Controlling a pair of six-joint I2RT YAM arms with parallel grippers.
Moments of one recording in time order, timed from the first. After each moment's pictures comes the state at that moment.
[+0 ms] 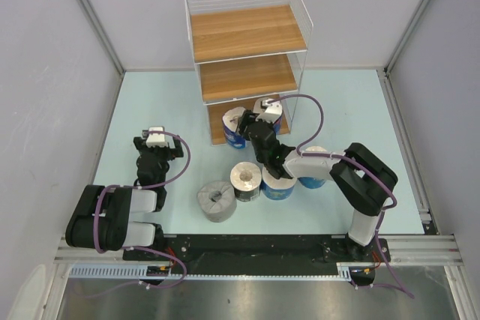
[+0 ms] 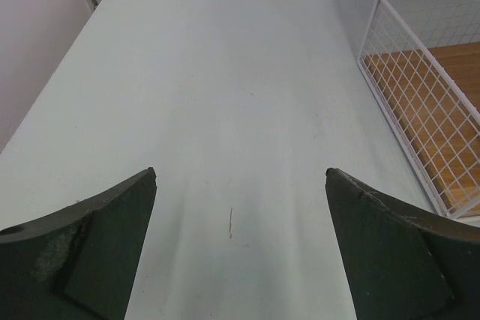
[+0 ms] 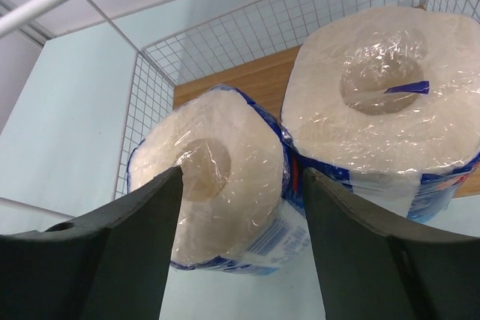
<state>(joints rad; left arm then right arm) -0.08 1.34 0.14 1.16 -0.15 0.05 0.88 1.80 1.00 0.57 0.67 0.56</state>
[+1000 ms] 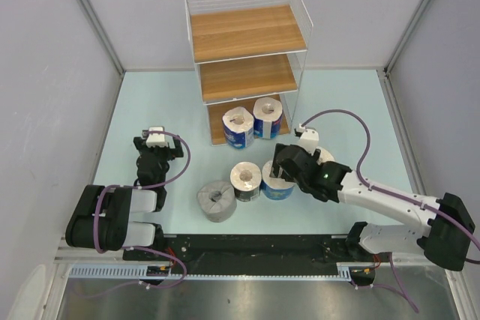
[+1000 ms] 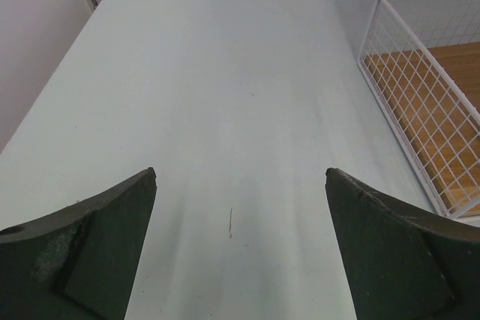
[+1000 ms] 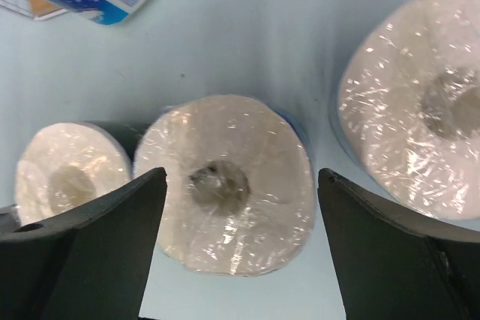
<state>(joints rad) -0.08 1.34 0.14 1.16 -0.15 0.05 0.98 1.17 0.84 -0.51 0.56 0.88</state>
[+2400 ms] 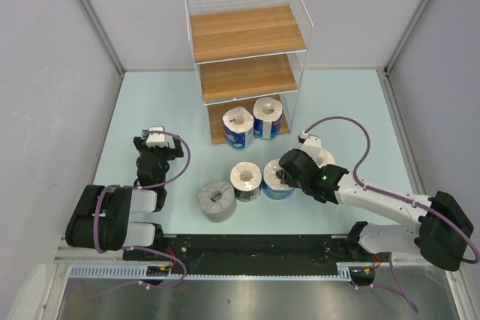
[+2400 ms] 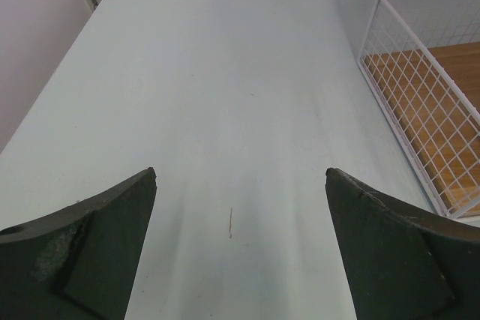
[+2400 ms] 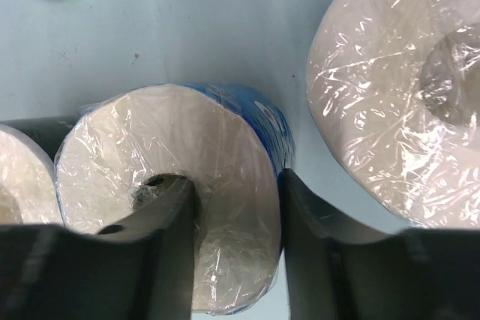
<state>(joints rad) -0.08 1.34 0.14 1.16 -0.15 0.05 0.92 1.19 0.73 -0.47 0.49 0.93</state>
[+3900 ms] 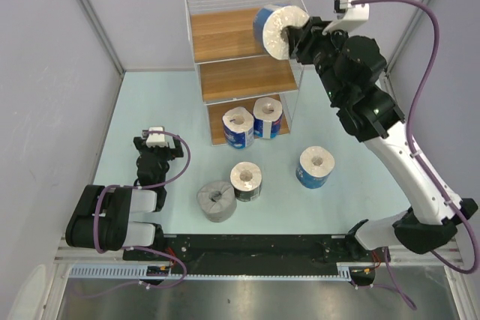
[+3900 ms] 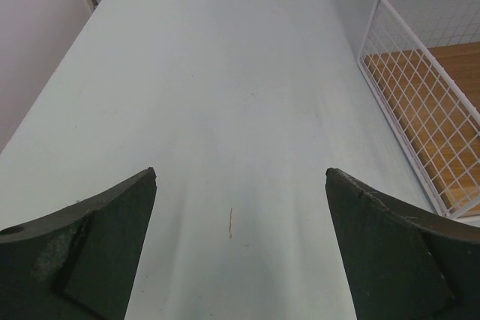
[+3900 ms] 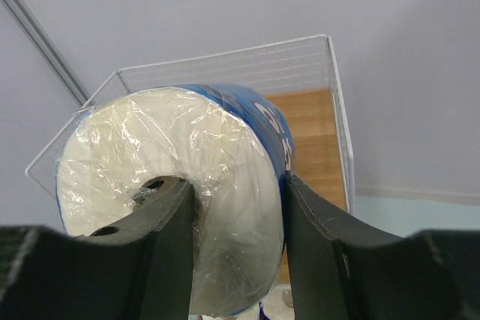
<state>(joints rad) -0.08 1.34 0.14 1.16 -0.15 0.05 0.69 1.35 1.79 -0.25 0.41 0.18</state>
